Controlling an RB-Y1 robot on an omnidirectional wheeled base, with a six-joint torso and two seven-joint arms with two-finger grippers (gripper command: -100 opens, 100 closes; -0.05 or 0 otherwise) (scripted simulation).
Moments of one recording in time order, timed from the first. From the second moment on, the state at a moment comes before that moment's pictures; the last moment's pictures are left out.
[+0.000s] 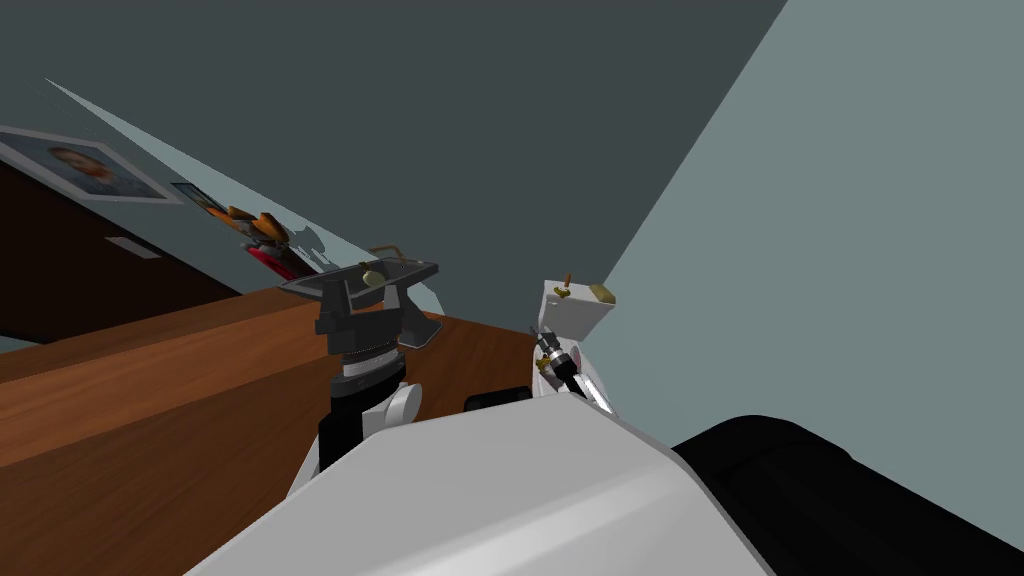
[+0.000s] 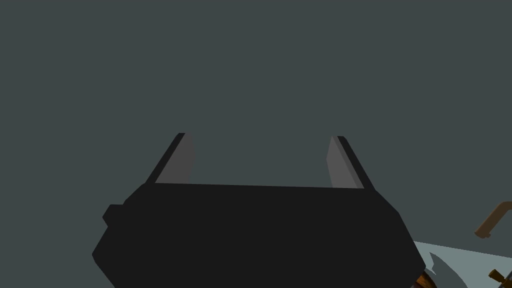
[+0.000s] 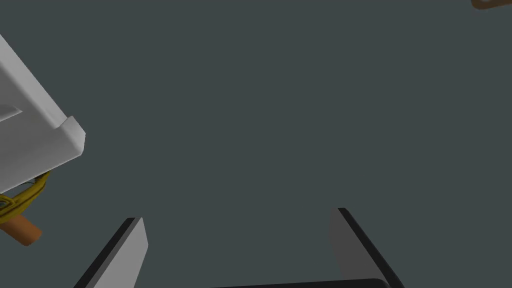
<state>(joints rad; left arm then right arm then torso) 0.50 -0.04 -0.05 -2.38 -0.07 -0.57 0.10 0.49 -0.25 0.12 -1.85 0.48 -0.25 0.56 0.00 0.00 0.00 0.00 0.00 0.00</state>
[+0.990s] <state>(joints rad) 0.50 -0.04 -0.05 -2.38 -0.07 -0.57 0.10 0.50 -0.27 0.15 -1.62 0.69 -0.19 0.85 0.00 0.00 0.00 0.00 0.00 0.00</state>
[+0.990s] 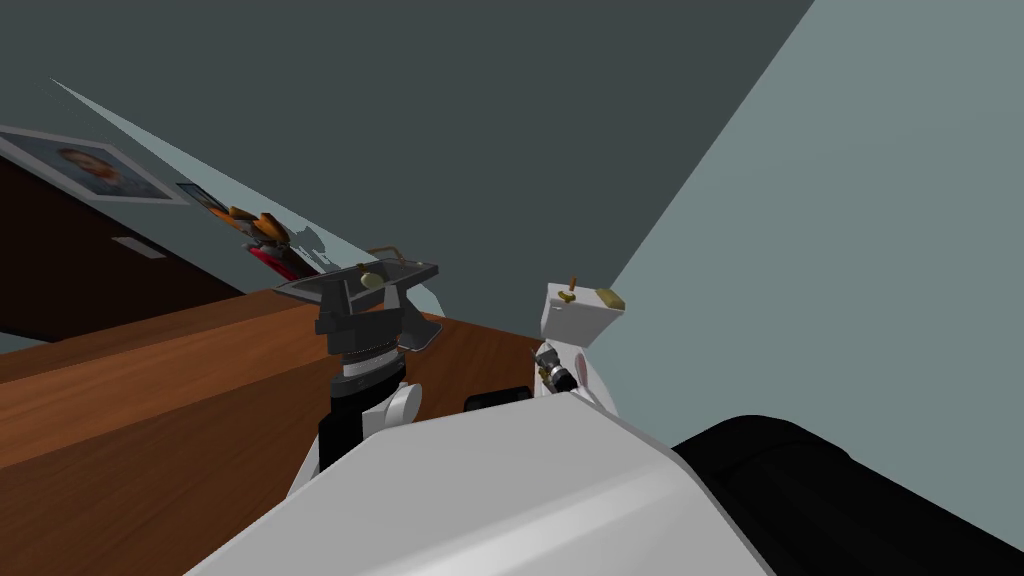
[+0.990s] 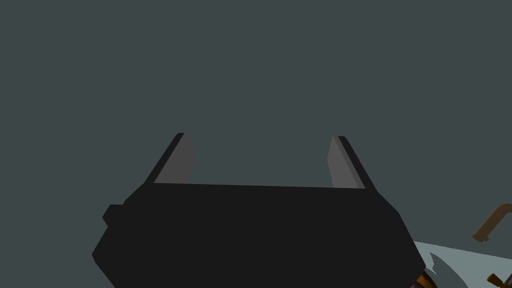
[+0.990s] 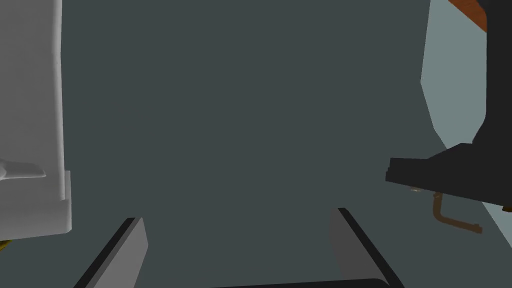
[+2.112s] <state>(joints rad) 0.50 -0.04 -0.05 -2.38 -0.07 -0.57 0.10 0.51 -0.31 0.21 -1.37 0.93 -0.08 1.16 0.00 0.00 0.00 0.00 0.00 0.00</state>
